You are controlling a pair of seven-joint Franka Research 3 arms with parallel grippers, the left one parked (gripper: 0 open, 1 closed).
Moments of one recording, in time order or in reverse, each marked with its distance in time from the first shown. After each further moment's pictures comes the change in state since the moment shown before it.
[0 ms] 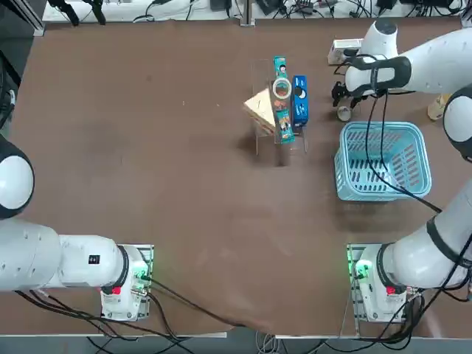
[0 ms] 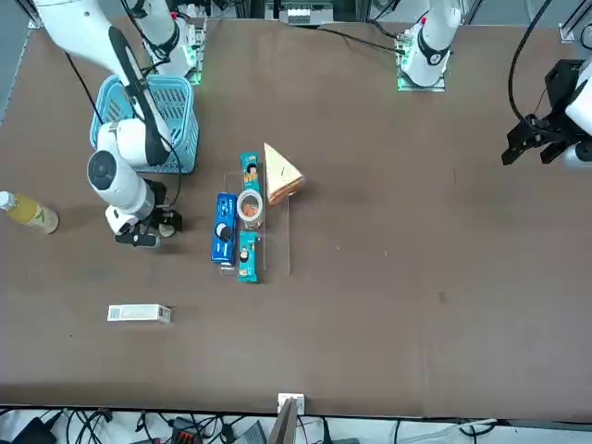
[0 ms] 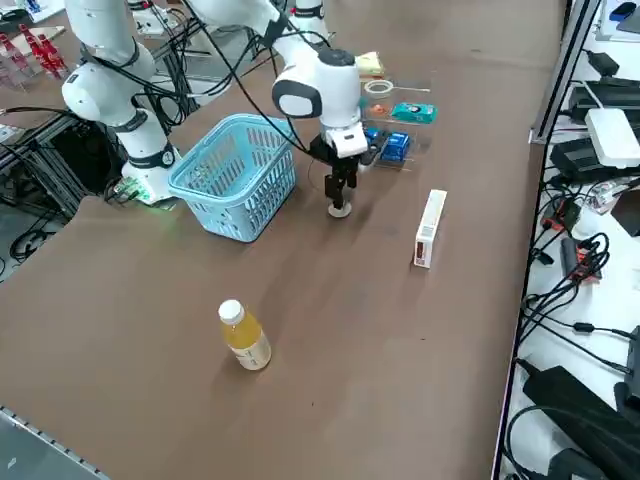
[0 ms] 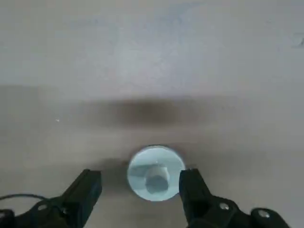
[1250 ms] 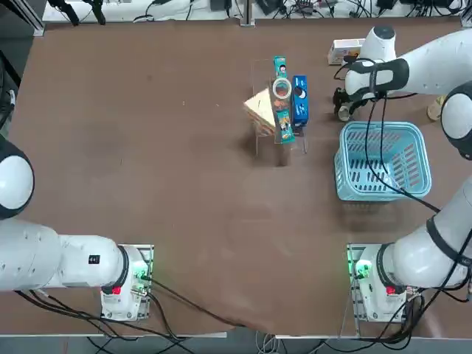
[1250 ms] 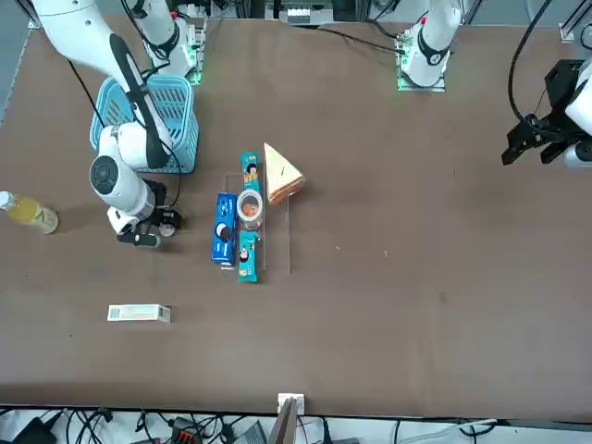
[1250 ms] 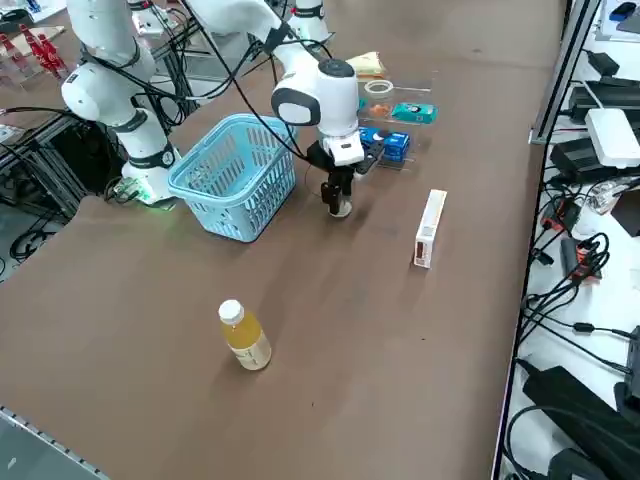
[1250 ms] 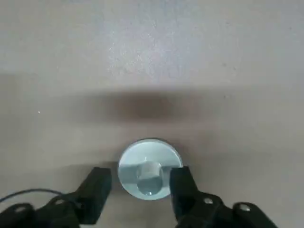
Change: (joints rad) arm -0.005 0.025 -0.002 -0.008 0.000 0.000 0.000
